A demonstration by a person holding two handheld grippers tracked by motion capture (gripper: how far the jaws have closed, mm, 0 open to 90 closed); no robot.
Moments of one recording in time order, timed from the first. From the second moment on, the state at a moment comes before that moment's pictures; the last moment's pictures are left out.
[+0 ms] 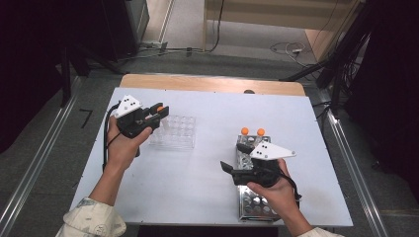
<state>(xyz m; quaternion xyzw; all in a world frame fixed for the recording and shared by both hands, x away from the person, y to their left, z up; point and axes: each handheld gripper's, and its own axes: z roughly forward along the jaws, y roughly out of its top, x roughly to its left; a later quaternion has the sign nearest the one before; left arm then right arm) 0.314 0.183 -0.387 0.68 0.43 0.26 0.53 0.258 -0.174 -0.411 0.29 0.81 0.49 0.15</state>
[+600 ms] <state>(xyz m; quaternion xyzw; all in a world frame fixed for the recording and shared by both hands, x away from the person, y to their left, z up) 0.323 0.180 -0.398 0.69 0.44 0.28 0.51 0.257 -0.174 -0.411 0.29 0.81 0.49 0.14</state>
